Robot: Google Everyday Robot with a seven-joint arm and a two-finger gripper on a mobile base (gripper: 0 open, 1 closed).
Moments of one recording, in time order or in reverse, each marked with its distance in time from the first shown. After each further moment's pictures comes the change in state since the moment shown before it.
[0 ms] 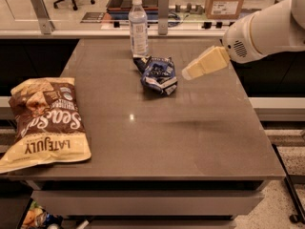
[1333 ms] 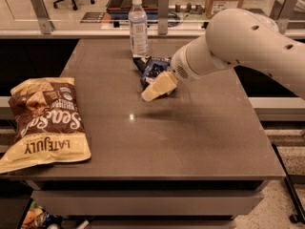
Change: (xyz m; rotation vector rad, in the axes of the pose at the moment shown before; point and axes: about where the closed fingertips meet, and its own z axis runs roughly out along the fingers) arm 0.002 0.074 0.114 -0.107 0.088 -0.049
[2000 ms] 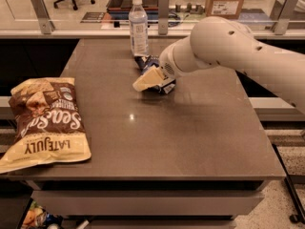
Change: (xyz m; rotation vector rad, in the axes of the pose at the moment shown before) arm -0.028 -0.016 0.045 0.013 -0.088 -0.020
